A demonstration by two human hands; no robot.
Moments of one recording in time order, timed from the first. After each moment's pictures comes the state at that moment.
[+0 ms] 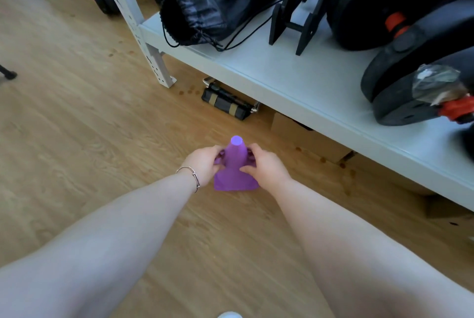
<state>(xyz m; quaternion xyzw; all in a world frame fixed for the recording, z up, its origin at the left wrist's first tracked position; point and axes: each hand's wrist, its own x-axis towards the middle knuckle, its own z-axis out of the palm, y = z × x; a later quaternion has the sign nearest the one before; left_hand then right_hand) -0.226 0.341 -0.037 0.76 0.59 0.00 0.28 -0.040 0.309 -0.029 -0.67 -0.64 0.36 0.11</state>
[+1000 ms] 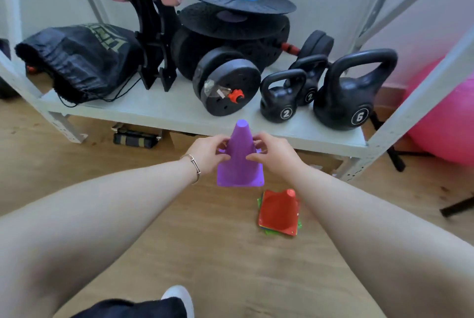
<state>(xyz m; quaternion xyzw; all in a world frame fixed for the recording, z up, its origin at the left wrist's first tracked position) -0.001 0.180 0.145 0.85 0.40 0.10 0.32 0.176 0.073 0.156 -0.76 -0.52 0.27 0.27</state>
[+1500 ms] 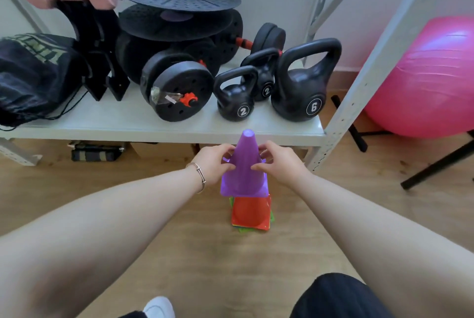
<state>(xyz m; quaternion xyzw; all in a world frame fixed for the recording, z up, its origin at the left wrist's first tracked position) 0.099 0.134 0.135 0.87 0.34 0.04 0.35 0.258 -0.001 0.149 -0.81 -0.46 0.26 0.26</state>
